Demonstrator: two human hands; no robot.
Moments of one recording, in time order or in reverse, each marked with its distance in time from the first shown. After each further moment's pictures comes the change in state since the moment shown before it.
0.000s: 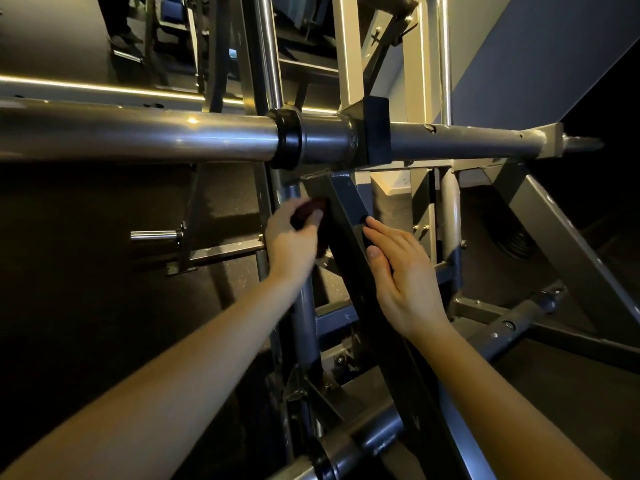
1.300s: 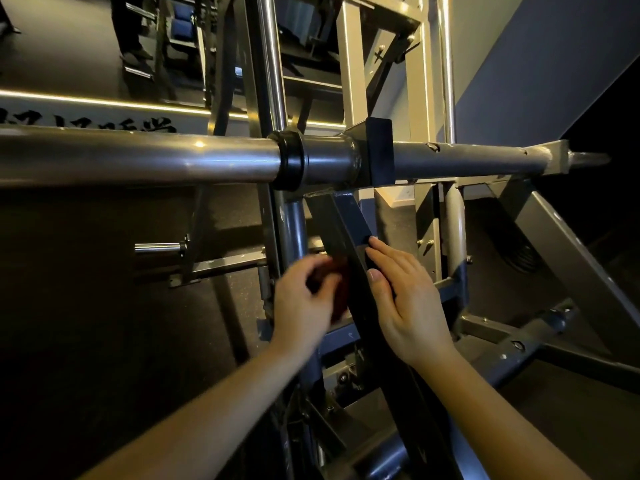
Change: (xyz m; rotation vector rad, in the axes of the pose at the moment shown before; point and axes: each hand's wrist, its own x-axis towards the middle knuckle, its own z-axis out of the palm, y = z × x) left_hand -0.053 -0.008 -0.008 0.118 -0.088 0.104; right_hand 0.000 0.000 0.001 0.004 -0.002 -0.015
